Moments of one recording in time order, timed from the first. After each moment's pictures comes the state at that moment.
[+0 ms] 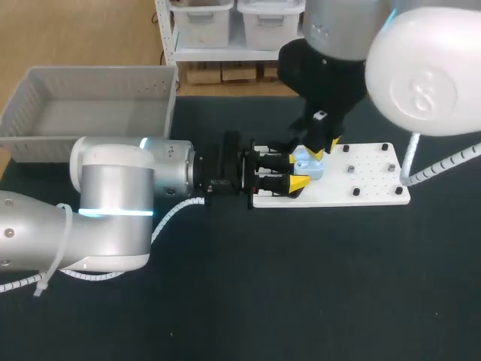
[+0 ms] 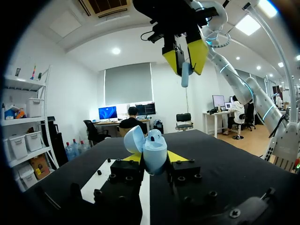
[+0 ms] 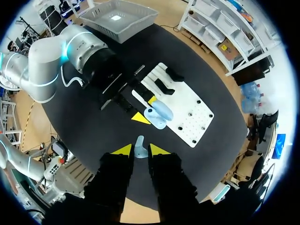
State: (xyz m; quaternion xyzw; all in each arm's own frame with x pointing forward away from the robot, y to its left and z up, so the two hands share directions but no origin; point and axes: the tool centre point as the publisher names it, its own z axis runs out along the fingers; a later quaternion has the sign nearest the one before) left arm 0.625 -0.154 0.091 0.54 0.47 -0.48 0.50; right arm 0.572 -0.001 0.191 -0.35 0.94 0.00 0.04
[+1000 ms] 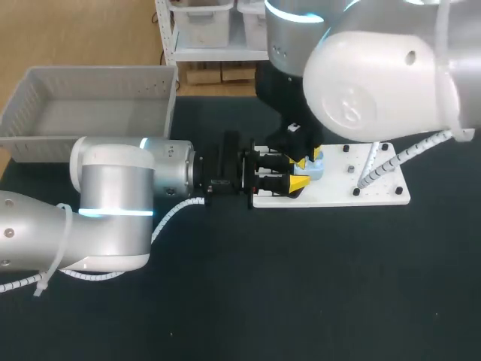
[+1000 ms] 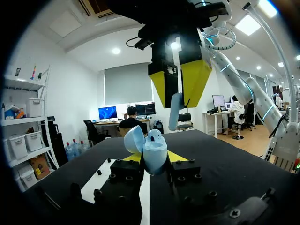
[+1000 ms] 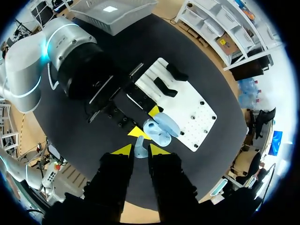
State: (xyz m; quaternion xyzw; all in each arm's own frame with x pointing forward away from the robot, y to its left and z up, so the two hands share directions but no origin) left arm 0.625 -0.154 0.091 0.54 0.47 -0.48 0.50; right arm 0.593 0.016 0.152 -0.33 0.94 -0.03 0.01
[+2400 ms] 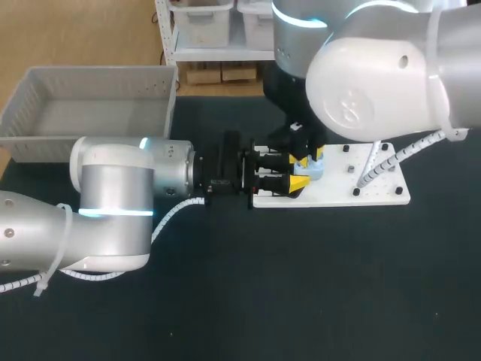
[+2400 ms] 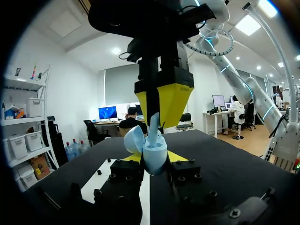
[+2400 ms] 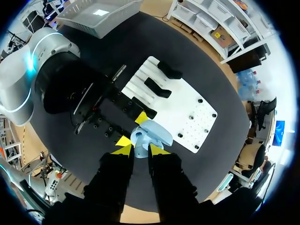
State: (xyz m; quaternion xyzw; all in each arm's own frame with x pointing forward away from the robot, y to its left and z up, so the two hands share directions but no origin) left arm 0.625 -0.154 0.091 0.54 0.47 -0.48 0.50; right arm 0.609 0.008 0.136 -0.30 0.95 -0.03 0.01
